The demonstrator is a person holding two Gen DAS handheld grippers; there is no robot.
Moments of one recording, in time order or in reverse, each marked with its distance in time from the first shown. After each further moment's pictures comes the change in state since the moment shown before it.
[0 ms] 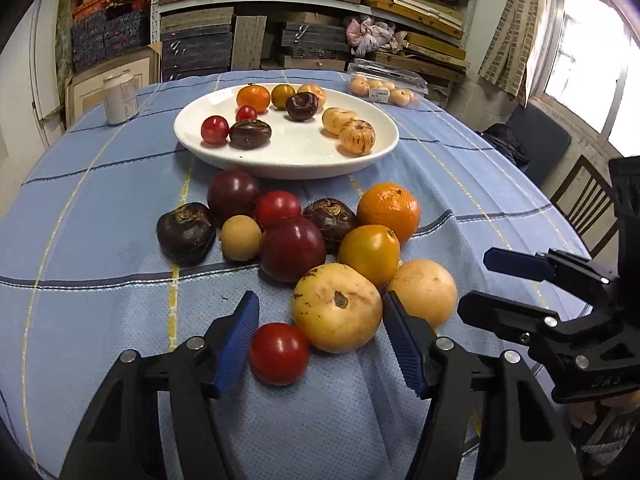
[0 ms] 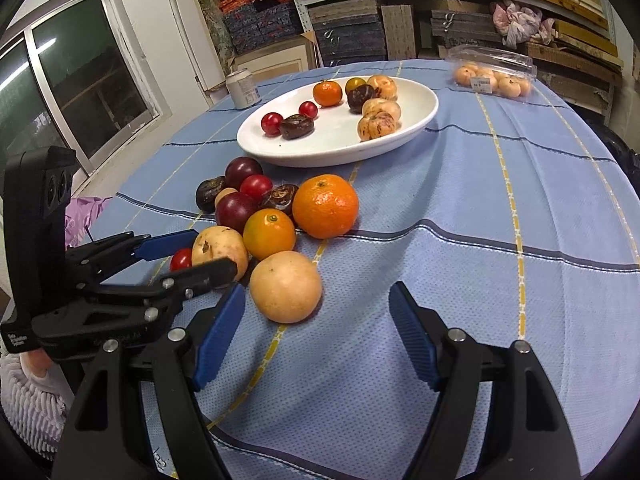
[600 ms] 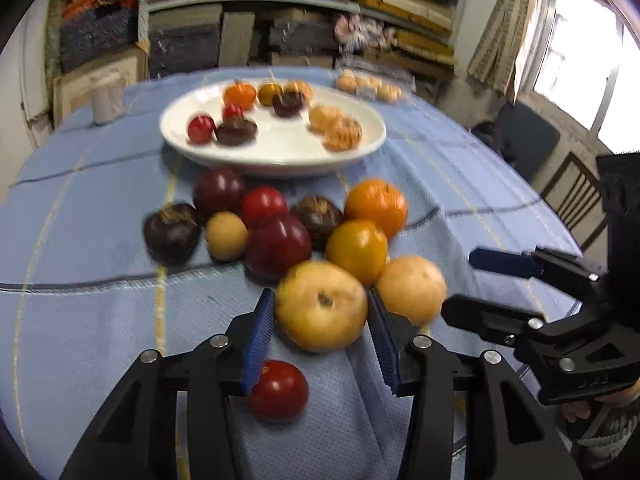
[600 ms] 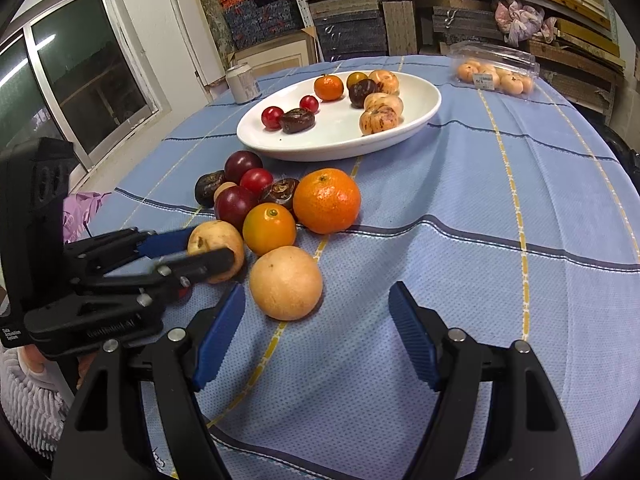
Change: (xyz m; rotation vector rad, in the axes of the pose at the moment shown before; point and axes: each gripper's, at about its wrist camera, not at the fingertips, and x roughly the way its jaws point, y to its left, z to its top) left arm 0.006 -0.005 -0.001 0.026 0.031 -0.037; right arm 0.006 0.004 -0.001 -0.011 0.027 -0.005
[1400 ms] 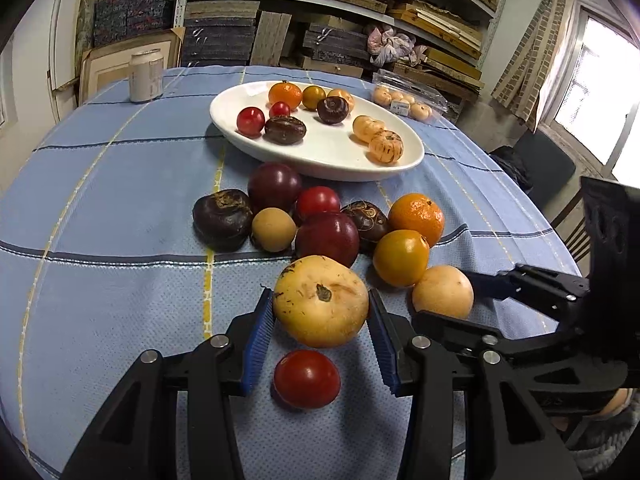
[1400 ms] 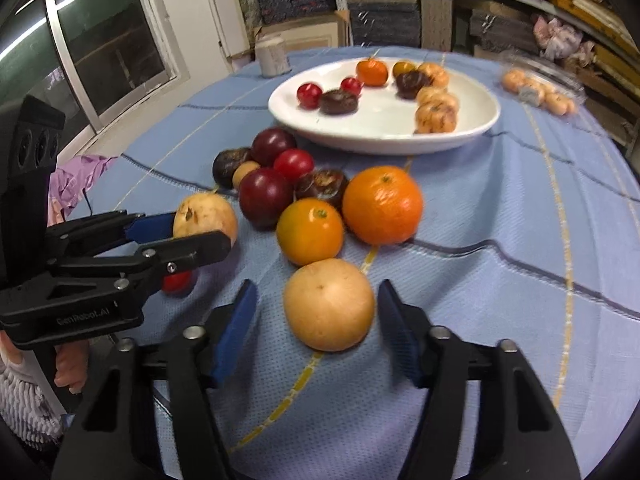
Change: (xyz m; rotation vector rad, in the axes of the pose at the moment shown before) left arm -0.018 0.030 -0.007 -0.125 -0.048 0.022; right arm 0.037 0.025 0.013 -0.104 0.070 0.028
